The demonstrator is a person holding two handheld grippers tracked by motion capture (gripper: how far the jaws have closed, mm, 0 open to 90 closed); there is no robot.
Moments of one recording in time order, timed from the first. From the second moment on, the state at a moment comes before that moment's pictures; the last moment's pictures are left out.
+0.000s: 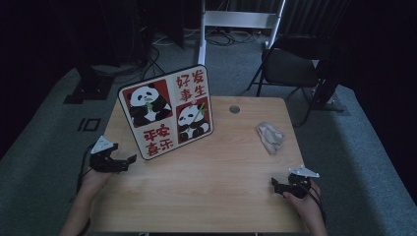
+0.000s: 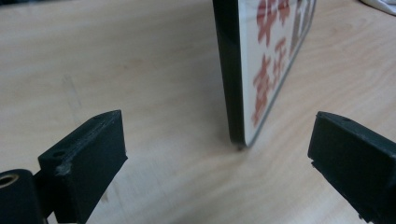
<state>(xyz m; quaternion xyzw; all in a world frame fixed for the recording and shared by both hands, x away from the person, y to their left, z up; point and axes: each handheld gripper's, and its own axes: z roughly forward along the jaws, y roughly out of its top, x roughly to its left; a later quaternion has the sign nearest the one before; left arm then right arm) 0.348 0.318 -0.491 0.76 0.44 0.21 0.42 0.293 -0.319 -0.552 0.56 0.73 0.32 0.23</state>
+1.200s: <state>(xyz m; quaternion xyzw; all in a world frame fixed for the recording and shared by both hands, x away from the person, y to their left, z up) 0.408 0.302 -0.413 0.73 0.40 0.23 0.51 0.293 -0.319 -0.552 0.56 0.73 0.32 0.23</state>
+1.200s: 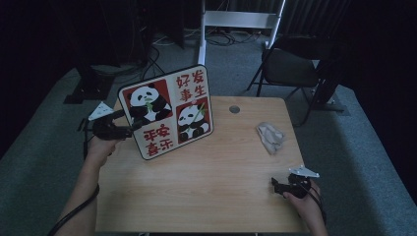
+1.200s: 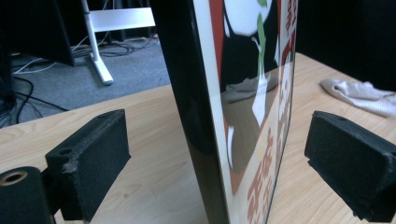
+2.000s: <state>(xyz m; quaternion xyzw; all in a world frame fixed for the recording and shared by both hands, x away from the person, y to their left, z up) 0.415 0.302 -0.418 0.71 0.38 0.19 0.56 0.293 -0.319 -0.552 0.56 0.73 0.32 0.23</state>
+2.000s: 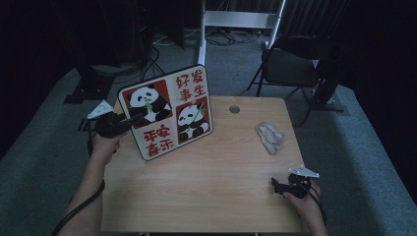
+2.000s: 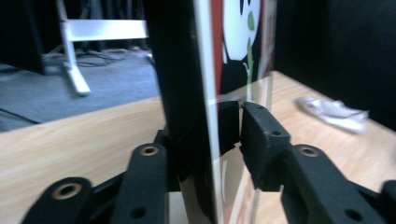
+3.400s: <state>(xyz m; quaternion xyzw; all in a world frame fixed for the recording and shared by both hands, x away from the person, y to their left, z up) 0.348 0.249 -0.418 0.68 0.40 0.21 0.58 0.293 -0.319 -0.552 0.56 0.73 0.32 0.23</state>
